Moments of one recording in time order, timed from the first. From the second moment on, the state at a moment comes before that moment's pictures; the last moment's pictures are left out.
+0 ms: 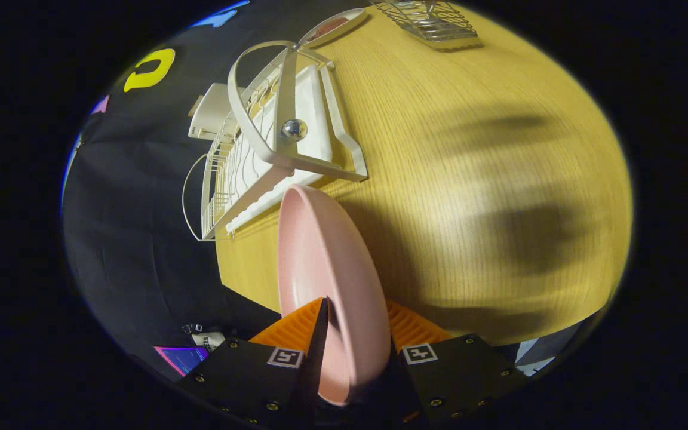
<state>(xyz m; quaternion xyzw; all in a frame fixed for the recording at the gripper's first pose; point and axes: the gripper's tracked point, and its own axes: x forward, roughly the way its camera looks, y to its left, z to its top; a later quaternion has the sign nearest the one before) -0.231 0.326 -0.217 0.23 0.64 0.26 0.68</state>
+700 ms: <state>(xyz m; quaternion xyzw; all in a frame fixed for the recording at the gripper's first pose) -0.173 0.262 -0.180 0.22 0.57 0.20 0.77</state>
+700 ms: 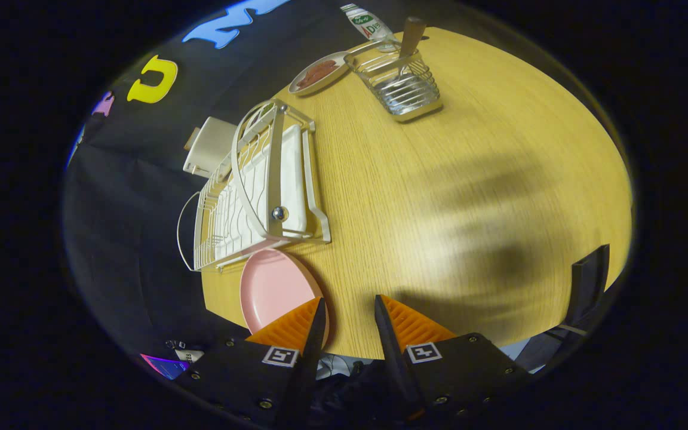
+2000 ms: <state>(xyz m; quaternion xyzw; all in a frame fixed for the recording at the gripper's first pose) 0.041 0.172 -0.113 0.32 0.28 -0.04 0.91</state>
